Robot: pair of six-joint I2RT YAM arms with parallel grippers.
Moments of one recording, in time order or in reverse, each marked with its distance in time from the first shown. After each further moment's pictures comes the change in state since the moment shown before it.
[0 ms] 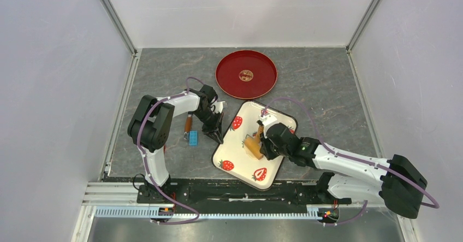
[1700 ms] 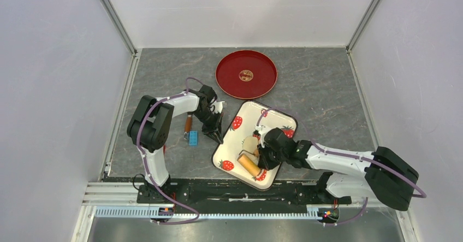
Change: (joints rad) left arm 0.006 -0.005 -0.010 0.011 0.008 0.000; right arm -0.012 0.096 -0.097 0.101 -0.236 0.039
